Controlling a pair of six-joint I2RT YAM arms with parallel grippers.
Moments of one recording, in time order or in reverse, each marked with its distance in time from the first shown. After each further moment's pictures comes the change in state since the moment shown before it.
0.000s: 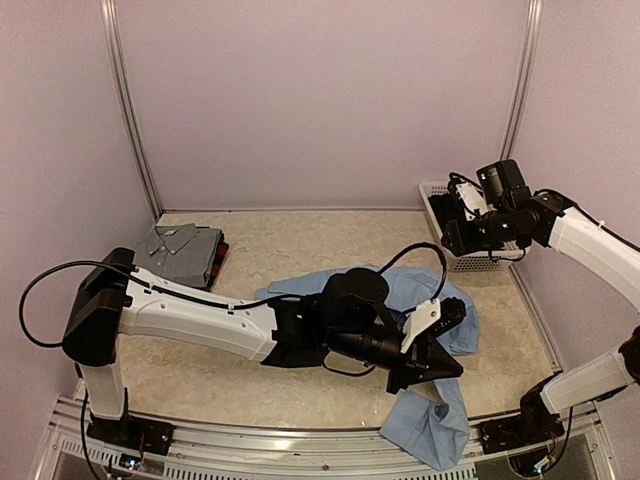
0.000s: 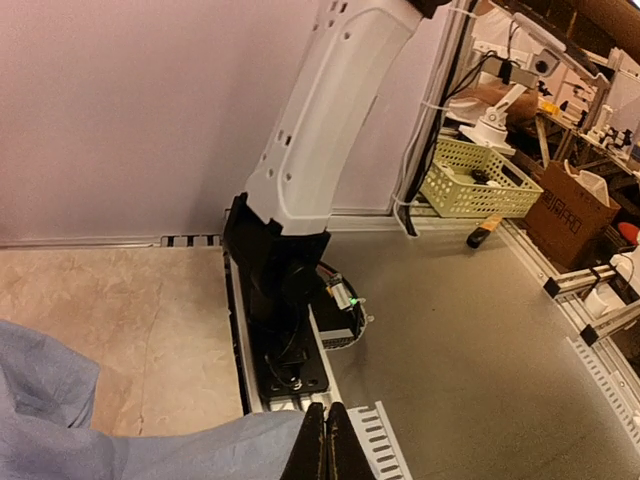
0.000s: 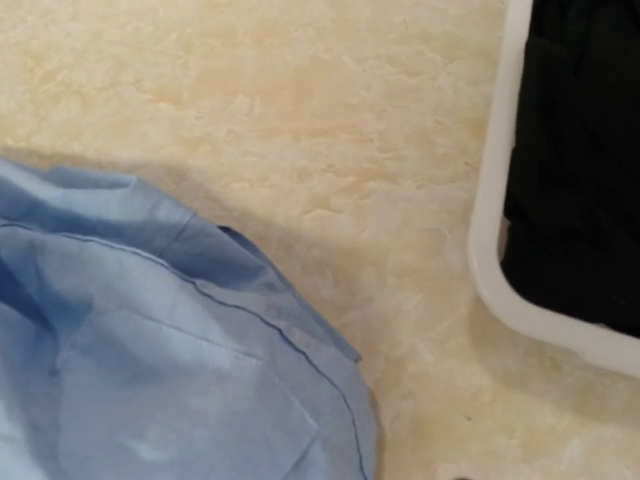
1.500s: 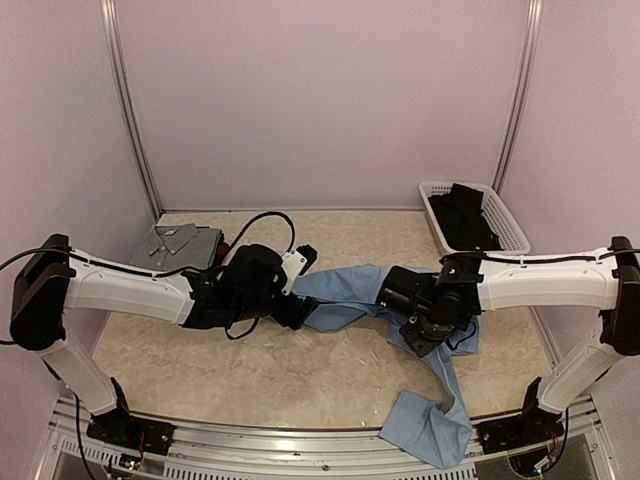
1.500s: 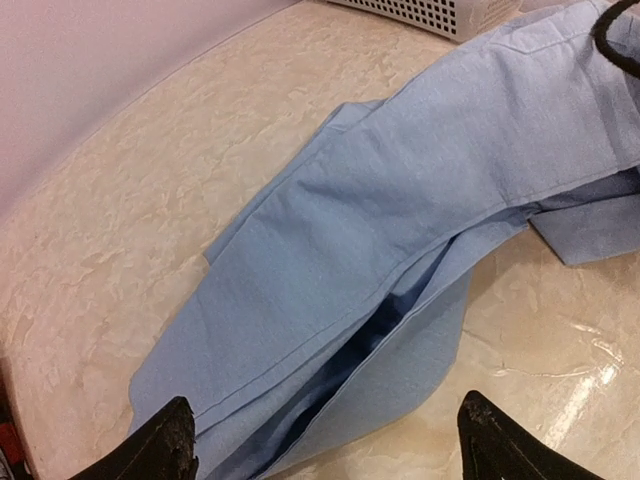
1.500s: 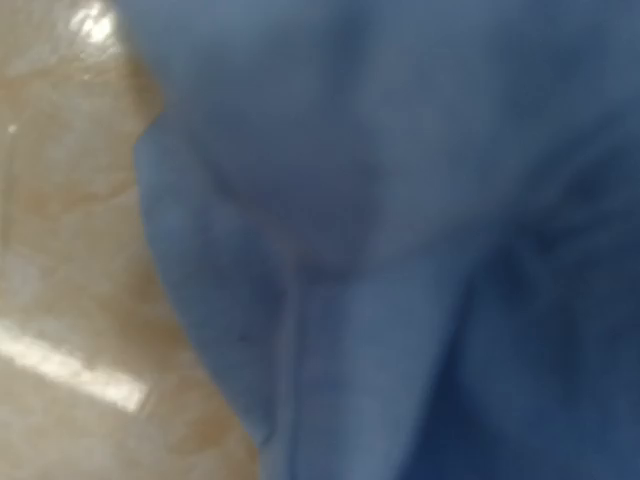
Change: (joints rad) left arm 0.382 -0.325 -0.483 -0.218 -0.775 0.079; right arm 0.649 0.214 -0.151 -0.294 0.360 0.410
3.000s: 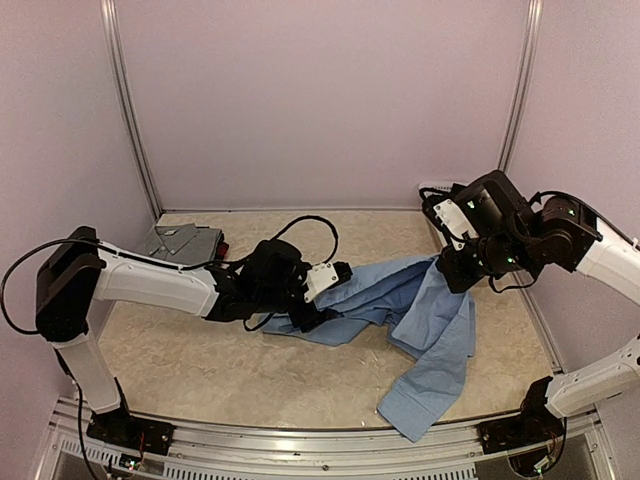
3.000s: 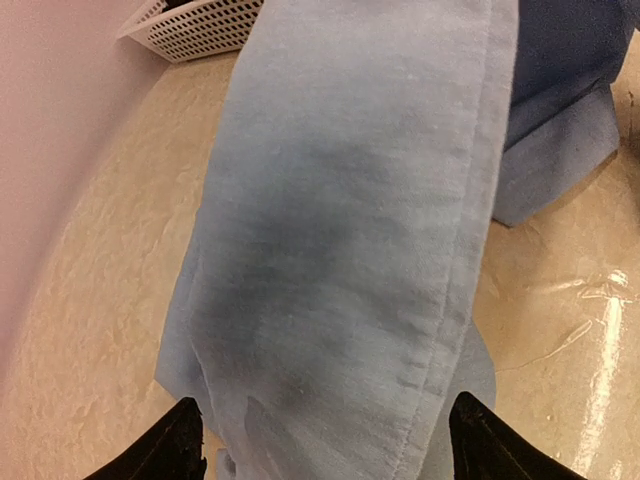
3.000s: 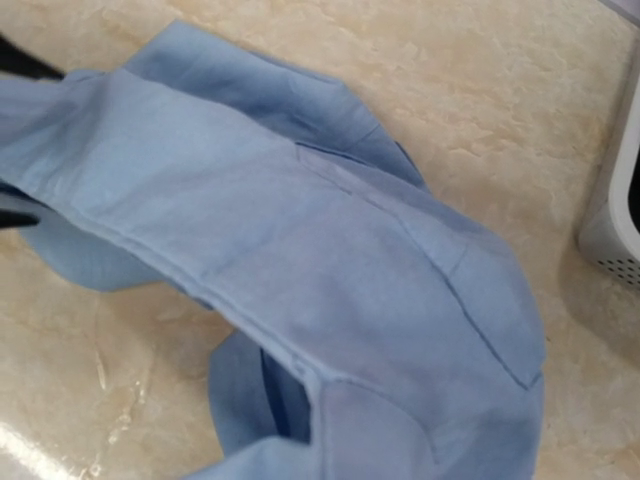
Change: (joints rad) left arm 0.005 0.138 0.113 0.014 0.230 0.412; right arm -0.144 -0.341 0.237 -0.013 -0.085 -0.272
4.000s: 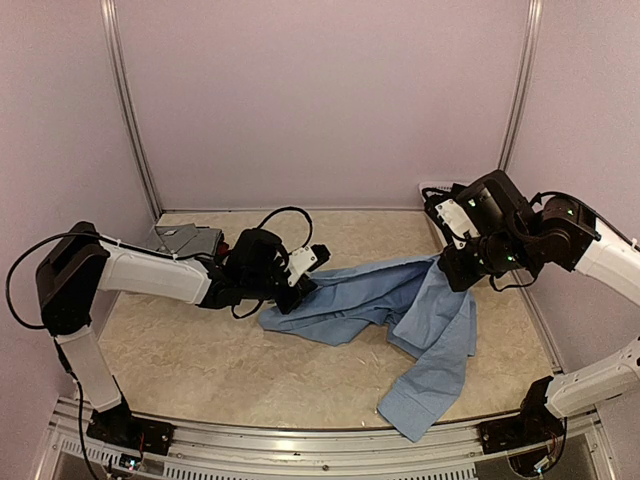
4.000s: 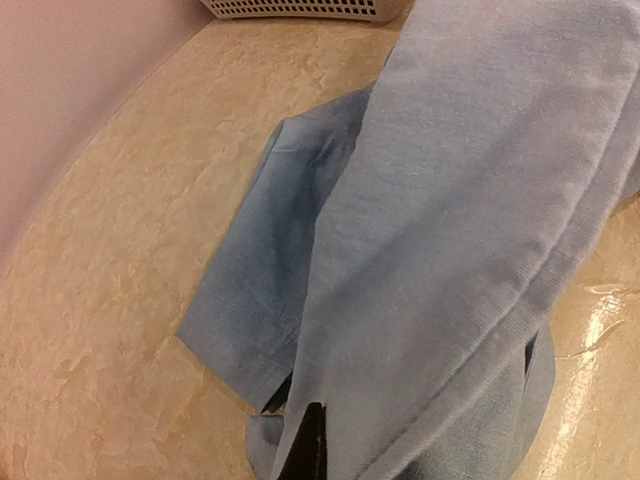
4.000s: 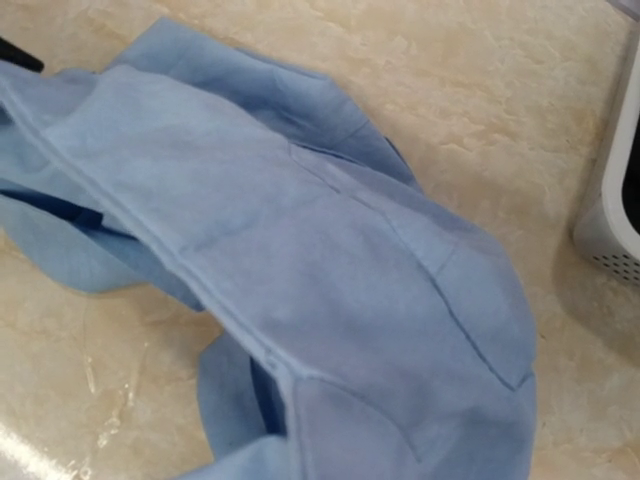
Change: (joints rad) left arm 0.139 0.018 -0.019 0.048 0.097 -0.101; right arm -0.034 -0.004 -0.014 0.011 -0.016 -0.015
